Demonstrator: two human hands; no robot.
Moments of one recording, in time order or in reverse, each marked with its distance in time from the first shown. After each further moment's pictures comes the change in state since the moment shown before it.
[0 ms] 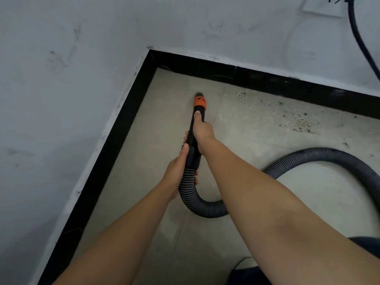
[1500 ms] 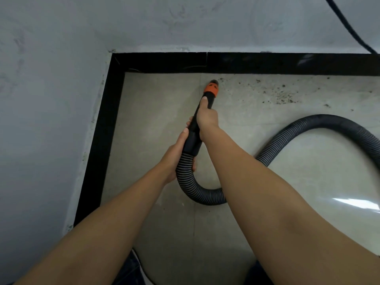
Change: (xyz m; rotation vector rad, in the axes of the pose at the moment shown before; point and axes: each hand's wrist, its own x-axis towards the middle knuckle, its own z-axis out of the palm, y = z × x) left_hand 0.038 0.027 -0.002 0.153 -0.356 0.021; right_hand 0.017 -0.006 -0.023 0.229 0.277 -0.069
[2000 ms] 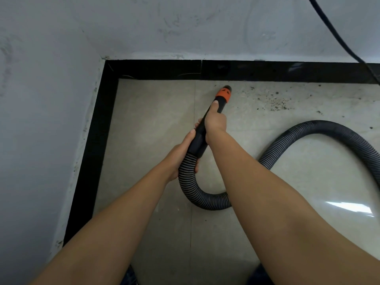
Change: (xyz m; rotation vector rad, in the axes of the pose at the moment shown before) left_hand 0.024 0.015 0.009 0.091 -0.100 -0.063; right_hand 0.013 -0.014 -0.020 0.041 0.135 -0.004
